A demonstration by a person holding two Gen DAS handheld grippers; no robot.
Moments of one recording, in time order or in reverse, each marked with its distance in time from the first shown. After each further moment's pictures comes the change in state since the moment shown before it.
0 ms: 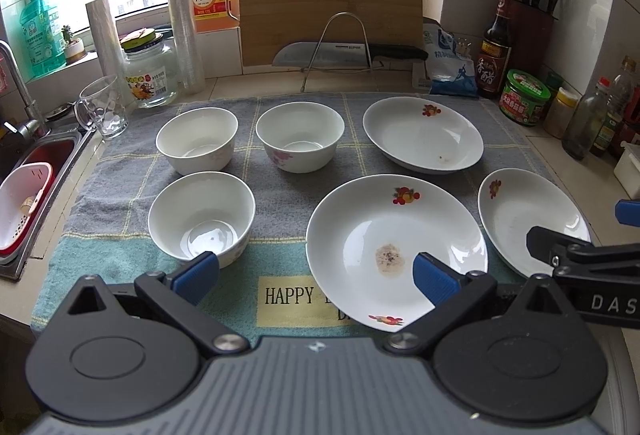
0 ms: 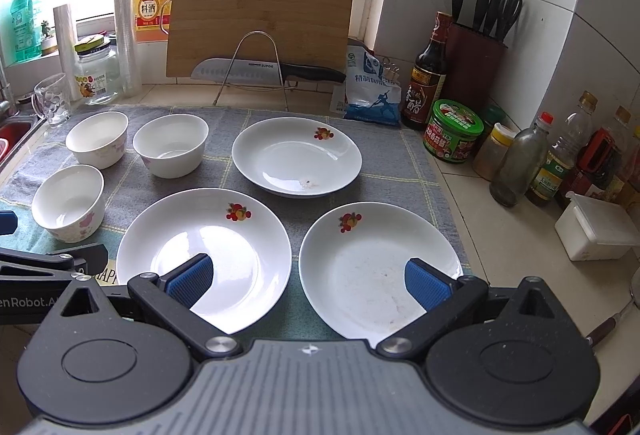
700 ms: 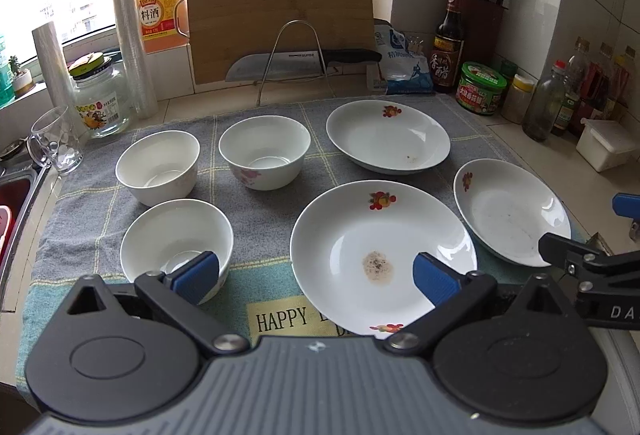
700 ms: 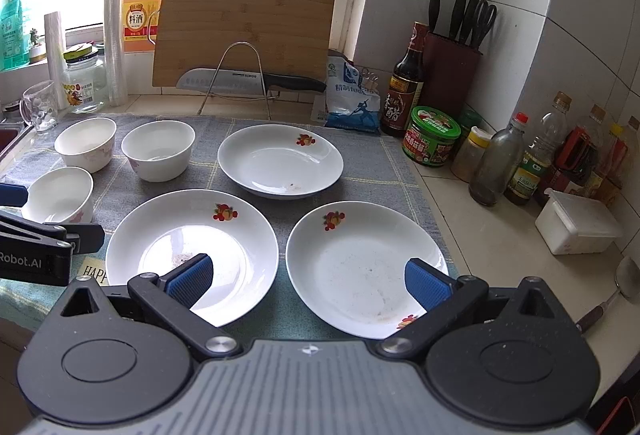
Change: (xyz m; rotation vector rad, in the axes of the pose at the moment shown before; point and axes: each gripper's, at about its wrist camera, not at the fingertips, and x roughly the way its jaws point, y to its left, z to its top) left arm 0.012 0.019 0.005 0.125 -0.038 -0.153; right arm -0.012 0.001 -0.024 0.025 -0.057 -0.088
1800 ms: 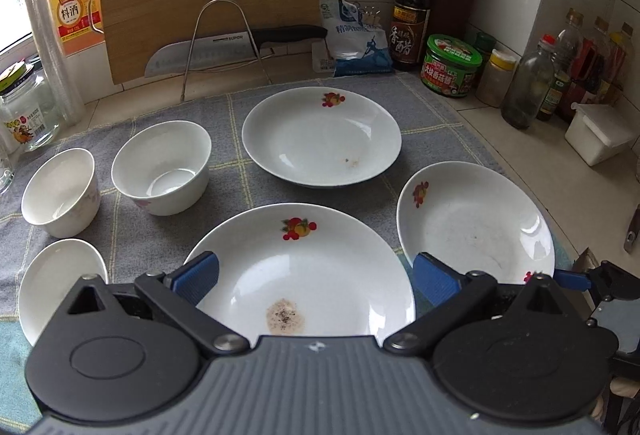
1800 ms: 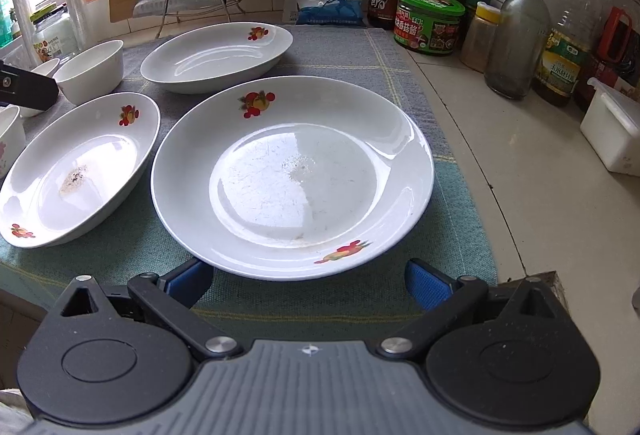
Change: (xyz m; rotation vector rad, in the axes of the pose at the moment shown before) left arm 0.074 -0.079 0.044 0.037 0.097 -0.046; right arm 0.131 -0.104 -0.067 0.048 0.177 0.189
